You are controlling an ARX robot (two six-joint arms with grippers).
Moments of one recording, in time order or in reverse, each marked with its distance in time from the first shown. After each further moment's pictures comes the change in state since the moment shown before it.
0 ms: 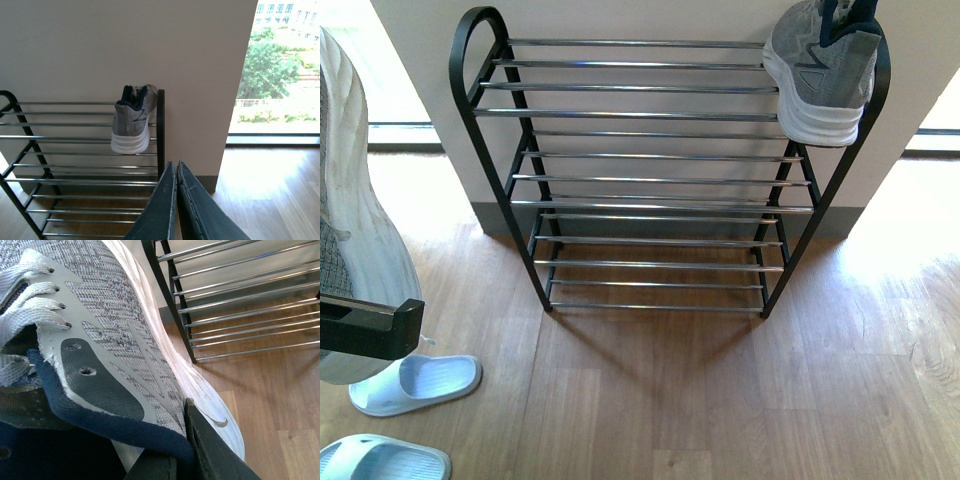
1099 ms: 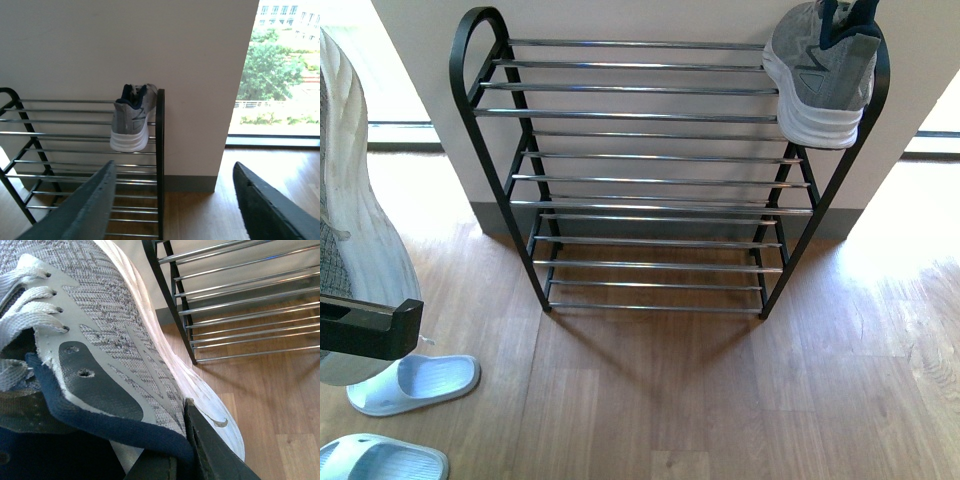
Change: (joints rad) left arm 0.003 0.000 0.000 0.000 -0.008 0.000; right arm 0.002 -0.181 0.000 -0.184 -0.004 -0.001
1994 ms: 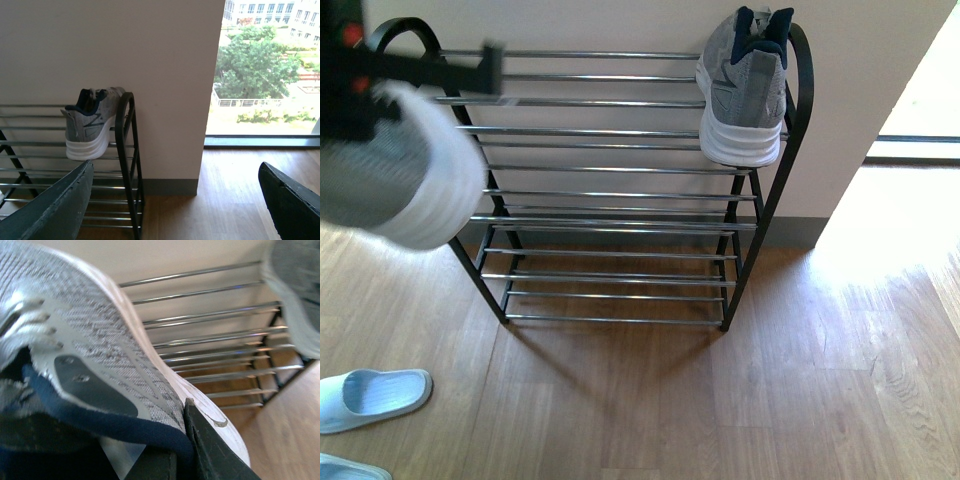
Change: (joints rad) left arm 0.067 0.308 0.365 0.092 0.227 0.035; right arm 0.001 -0.001 0.000 -0.002 0.004 0.000
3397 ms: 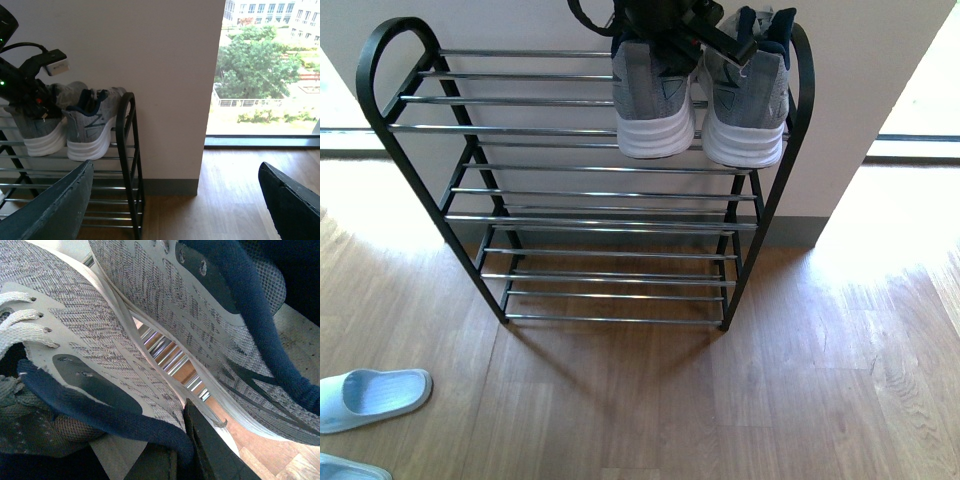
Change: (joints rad) left arm 0.076 1.005 1.302 -0.622 0.490 0.451; right arm 0.000 0.000 0.000 0.000 0.000 0.000
